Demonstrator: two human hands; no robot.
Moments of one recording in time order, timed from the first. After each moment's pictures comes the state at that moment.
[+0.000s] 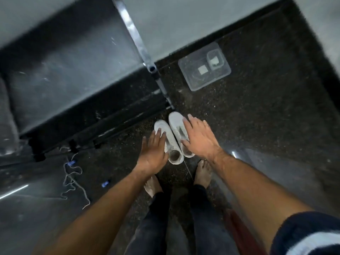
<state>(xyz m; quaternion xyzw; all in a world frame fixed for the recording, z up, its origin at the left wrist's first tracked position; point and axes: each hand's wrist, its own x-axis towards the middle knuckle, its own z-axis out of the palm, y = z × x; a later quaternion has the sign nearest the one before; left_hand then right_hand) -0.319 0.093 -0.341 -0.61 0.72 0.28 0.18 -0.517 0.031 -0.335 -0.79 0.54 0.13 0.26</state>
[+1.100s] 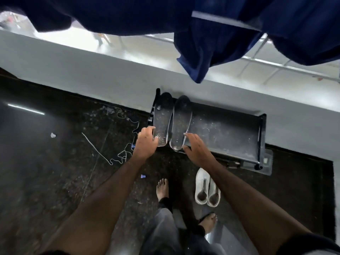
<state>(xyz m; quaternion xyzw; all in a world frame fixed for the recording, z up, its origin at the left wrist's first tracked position) 0.044 0.152 -0.052 -0.88 0.29 0.29 -0.22 -0.141 0.021 -0.016 -0.85 0.34 0.06 0.40</state>
